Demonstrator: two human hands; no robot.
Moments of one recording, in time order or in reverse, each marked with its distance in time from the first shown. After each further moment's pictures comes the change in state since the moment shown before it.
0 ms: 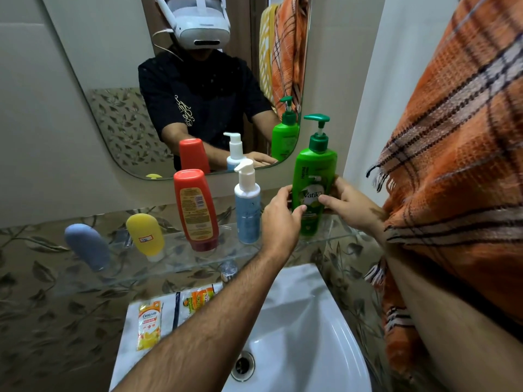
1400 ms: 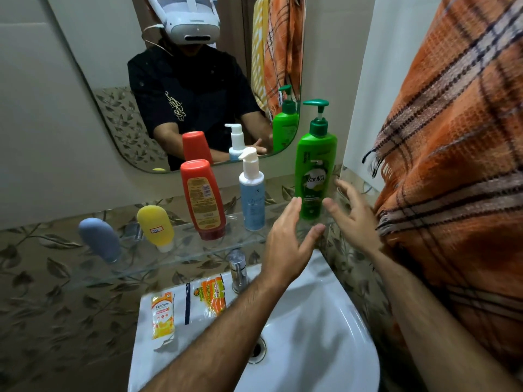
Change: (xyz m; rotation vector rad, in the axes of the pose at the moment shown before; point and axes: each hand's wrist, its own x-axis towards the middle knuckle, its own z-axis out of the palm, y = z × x) left_hand -0.062 -0.032 -0.014 0.070 -0.163 0.244; right_hand -0.068 0.006 0.047 -0.211 0.421 -0.132
